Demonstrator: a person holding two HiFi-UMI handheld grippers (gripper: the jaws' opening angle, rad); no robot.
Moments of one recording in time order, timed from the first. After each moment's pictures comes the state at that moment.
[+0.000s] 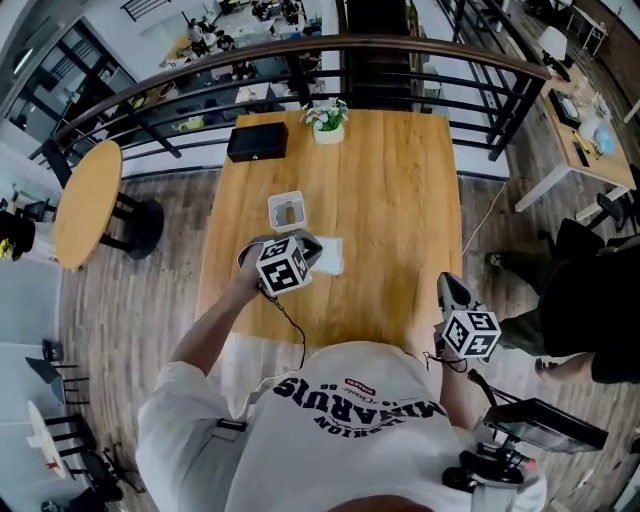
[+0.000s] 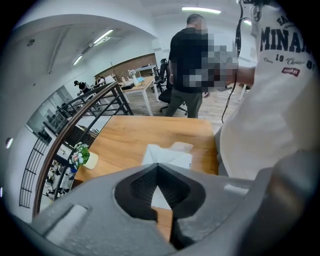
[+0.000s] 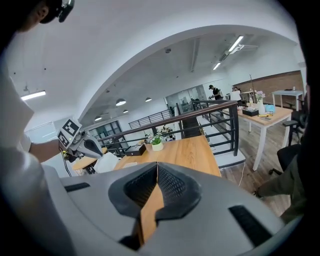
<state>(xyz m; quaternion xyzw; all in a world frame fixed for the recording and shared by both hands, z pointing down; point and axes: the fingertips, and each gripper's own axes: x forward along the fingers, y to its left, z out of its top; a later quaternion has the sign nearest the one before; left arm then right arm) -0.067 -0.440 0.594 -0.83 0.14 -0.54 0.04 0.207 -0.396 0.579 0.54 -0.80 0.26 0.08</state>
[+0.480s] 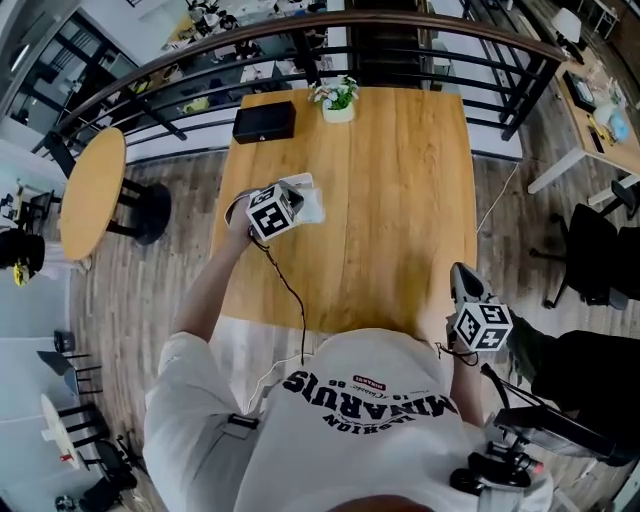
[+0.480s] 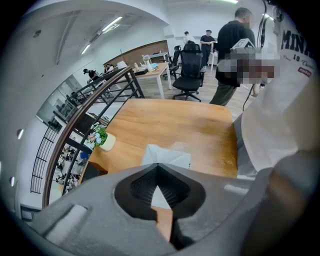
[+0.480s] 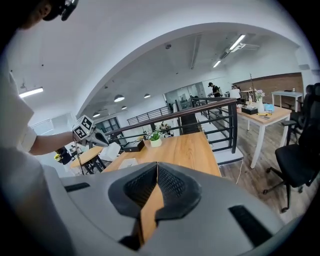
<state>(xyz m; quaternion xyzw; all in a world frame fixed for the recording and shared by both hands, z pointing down) -0.154 -0.539 0.615 -0.78 0.20 -0.59 0.02 0.201 -0.401 0.595 0.54 -0.79 0.27 0.10</state>
